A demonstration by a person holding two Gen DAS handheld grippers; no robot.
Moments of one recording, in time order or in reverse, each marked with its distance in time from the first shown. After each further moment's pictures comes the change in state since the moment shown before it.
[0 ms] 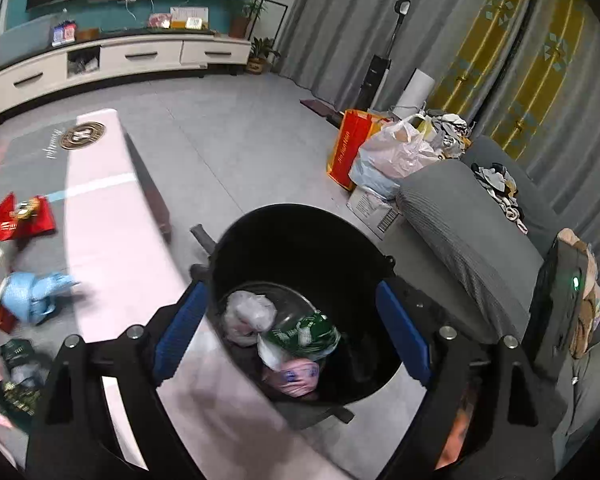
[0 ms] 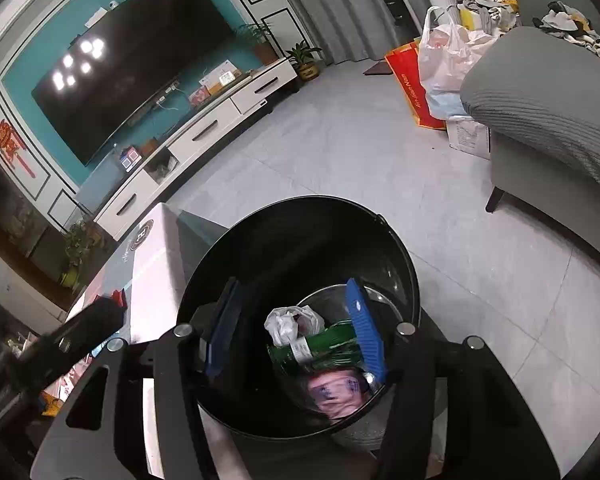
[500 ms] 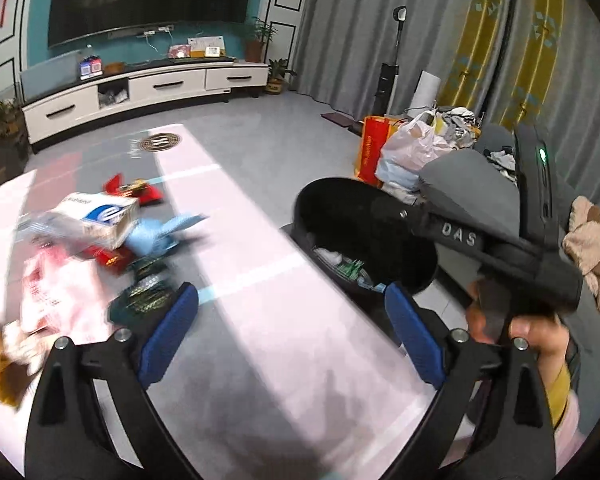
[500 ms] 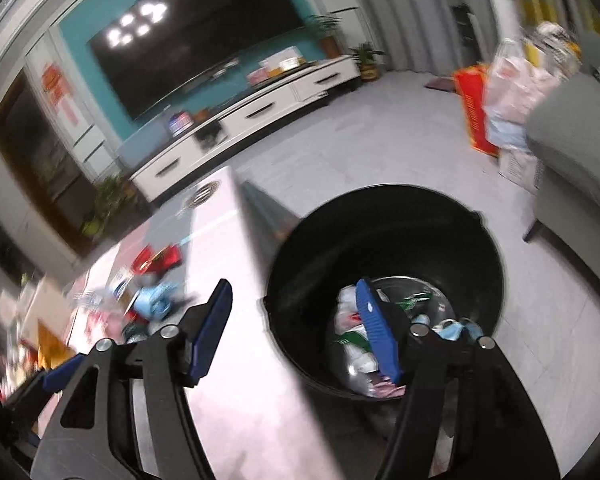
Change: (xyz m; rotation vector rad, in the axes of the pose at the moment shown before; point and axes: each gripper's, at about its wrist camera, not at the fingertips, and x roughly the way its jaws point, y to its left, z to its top) left arm -0.117 0.043 -0.075 0.092 -0.070 0.120; right arm -0.014 0.081 -0.029 -0.225 0.035 0.126
